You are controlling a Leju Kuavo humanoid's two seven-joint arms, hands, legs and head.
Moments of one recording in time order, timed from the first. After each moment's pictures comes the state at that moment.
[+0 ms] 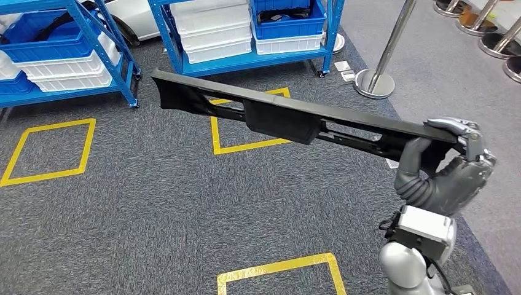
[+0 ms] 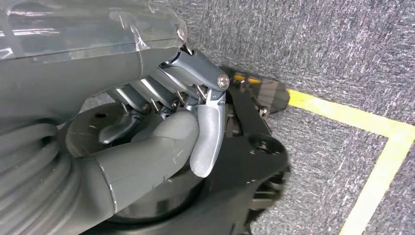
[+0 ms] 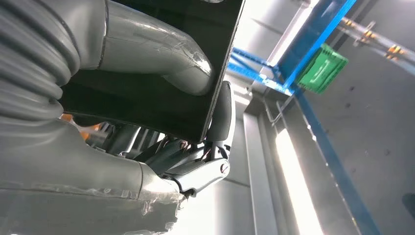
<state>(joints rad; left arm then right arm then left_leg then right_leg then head) -0.12 -0.07 -1.09 -0.23 1.43 0.19 -0.29 0.01 -0.09 0.07 -2.19 0.52 -0.69 -0.18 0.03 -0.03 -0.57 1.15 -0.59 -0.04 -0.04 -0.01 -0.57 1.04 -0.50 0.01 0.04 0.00</state>
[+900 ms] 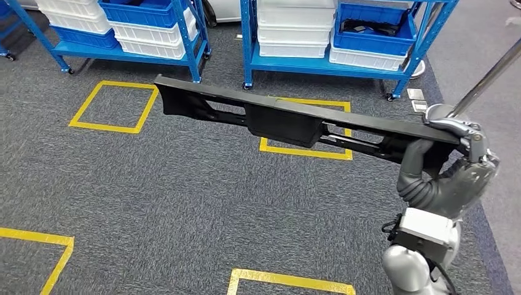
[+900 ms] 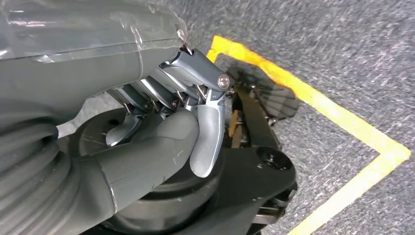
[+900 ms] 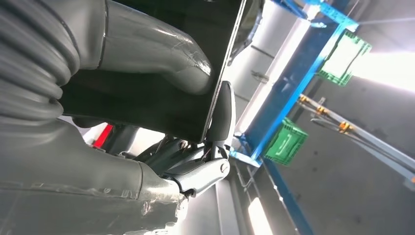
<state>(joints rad) -0.11 -0.07 -1.09 -0.23 1.43 0.18 -0.29 0.01 -0.13 0.08 -2.20 0.54 -0.69 -0.15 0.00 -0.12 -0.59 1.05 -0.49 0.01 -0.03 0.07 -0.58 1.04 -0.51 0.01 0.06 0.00</state>
